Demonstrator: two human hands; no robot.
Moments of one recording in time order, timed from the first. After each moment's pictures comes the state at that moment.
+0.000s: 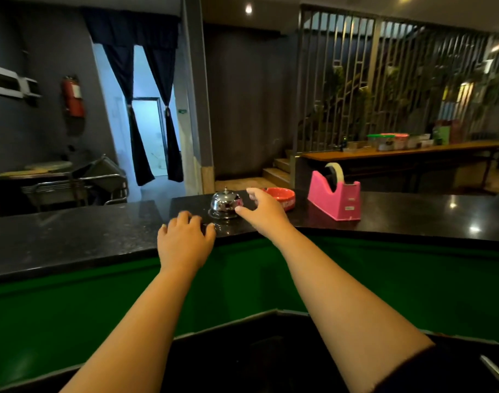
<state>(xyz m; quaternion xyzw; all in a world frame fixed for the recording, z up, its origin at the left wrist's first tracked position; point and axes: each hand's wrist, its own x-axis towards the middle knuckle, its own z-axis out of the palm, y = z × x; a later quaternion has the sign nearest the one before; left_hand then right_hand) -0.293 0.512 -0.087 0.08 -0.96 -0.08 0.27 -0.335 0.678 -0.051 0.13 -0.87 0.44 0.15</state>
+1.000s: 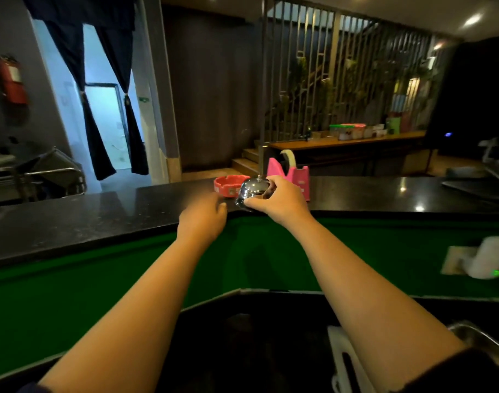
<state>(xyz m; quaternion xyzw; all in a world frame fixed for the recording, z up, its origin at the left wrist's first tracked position) -0.291 0.608 -0.068 -0.05 -0.95 -0.23 0.20 -0.269 0.780 -0.040 0.03 -0.89 0.40 0.22</state>
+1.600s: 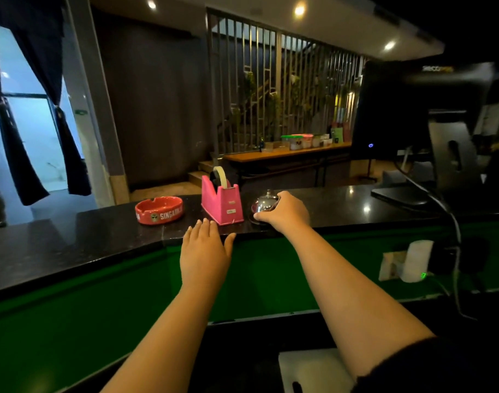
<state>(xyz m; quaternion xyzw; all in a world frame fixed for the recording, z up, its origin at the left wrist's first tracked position) -0.308 0.757 -0.107 -0.11 -0.95 -0.10 0.26 -0.325 0.935 -0.053 -0.18 -0.91 0.31 0.22</state>
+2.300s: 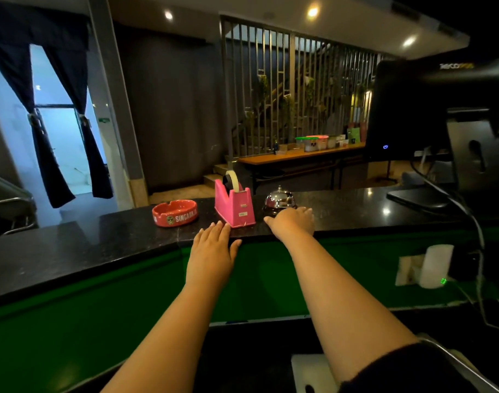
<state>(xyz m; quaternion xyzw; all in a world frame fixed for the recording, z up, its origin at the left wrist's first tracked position) -0.307 0.743 -0.102 -0.16 -0.96 -0.10 0.23 -0.337 0.916 -0.059 -0.27 -0.94 0.20 0.12</state>
